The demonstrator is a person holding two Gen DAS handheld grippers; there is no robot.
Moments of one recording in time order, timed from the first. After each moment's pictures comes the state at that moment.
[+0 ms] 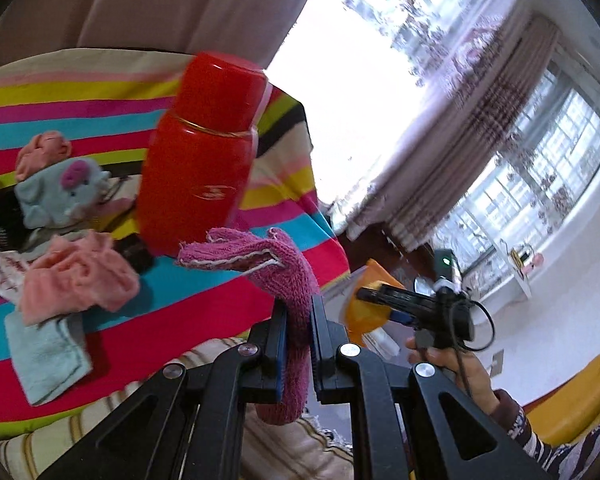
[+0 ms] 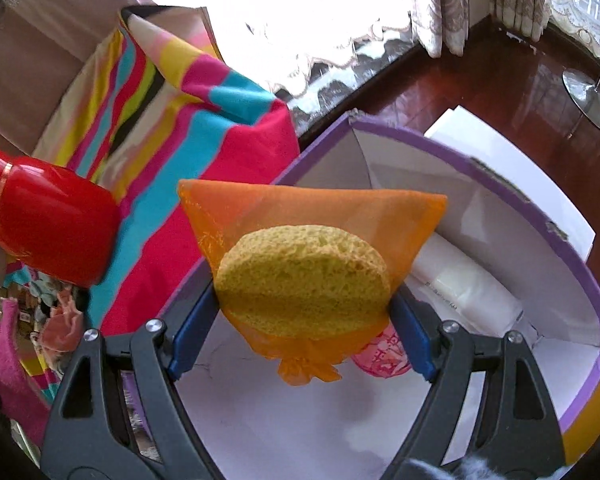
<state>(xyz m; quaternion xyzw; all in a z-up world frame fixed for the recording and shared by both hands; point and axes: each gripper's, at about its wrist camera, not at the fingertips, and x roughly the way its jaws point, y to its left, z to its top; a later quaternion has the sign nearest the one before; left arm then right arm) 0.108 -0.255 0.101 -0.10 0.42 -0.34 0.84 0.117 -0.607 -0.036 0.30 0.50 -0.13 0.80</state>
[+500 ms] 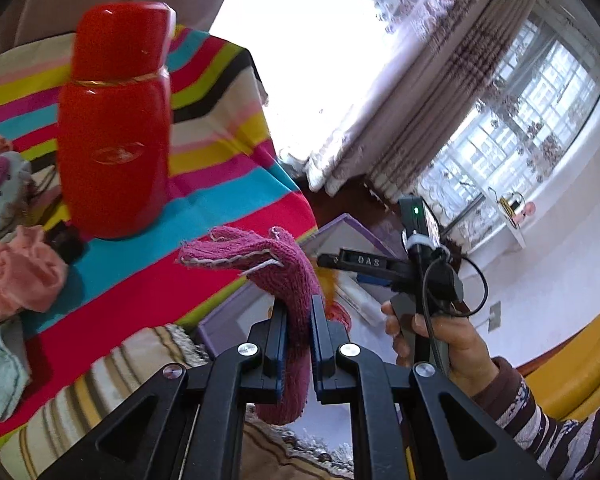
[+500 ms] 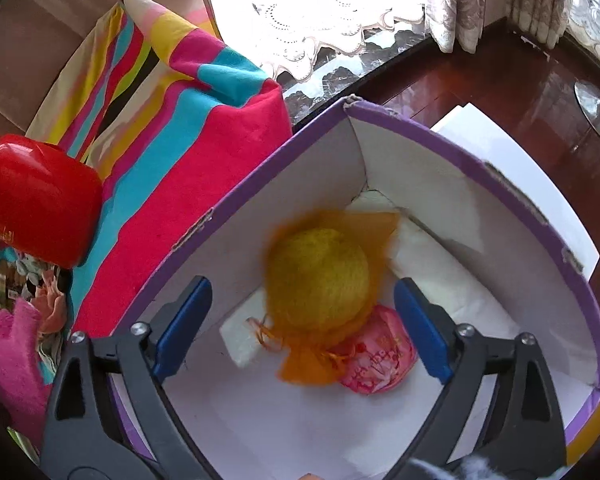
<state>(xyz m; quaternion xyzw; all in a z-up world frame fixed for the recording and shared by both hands) 0.104 -0.322 0.078 -0.04 0.46 -0.39 0.80 0.119 -0.616 -0.047 0.28 0.52 -0.11 0.80</state>
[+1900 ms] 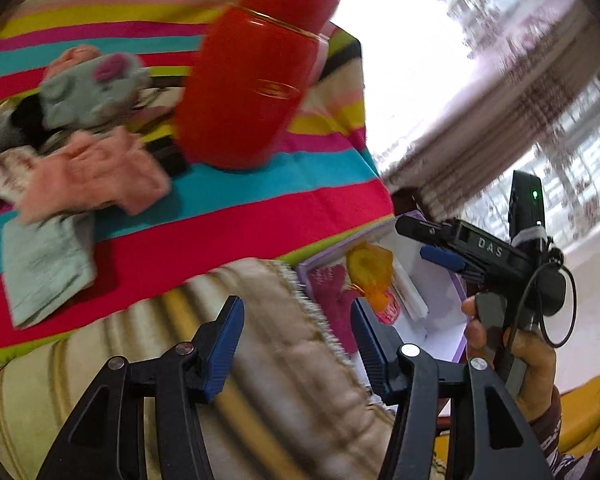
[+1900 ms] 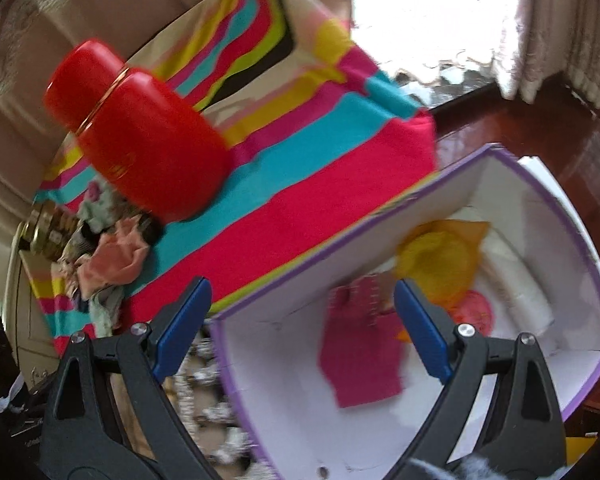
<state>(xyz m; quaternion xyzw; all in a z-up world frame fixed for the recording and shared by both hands) 0.107 -0.232 0.048 -0.12 0.52 -0.27 0.81 0.121 -0.504 0.028 0.22 0.50 -0.01 0.84</state>
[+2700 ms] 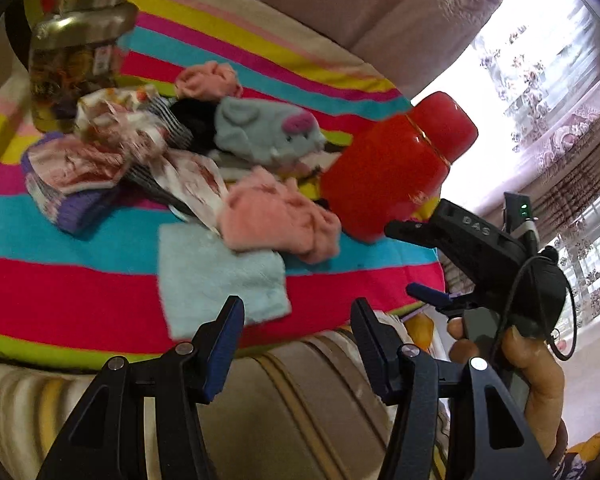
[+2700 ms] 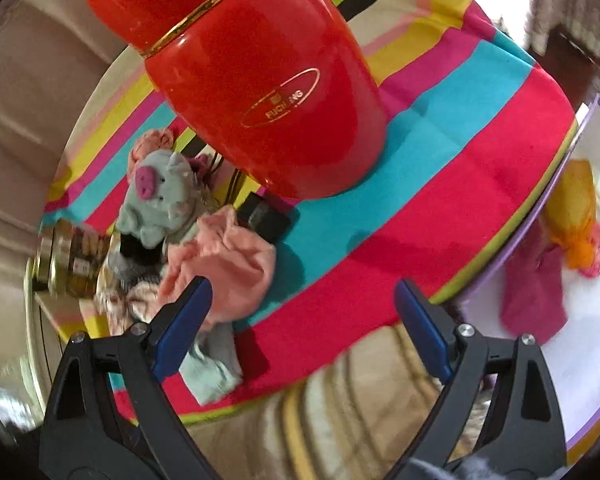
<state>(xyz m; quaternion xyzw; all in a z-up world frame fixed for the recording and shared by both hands) 0.121 -0.075 0.052 -0.21 0.46 -0.18 0.84 0.193 -0.338 0.026 0.30 0.53 -0.06 0.79</state>
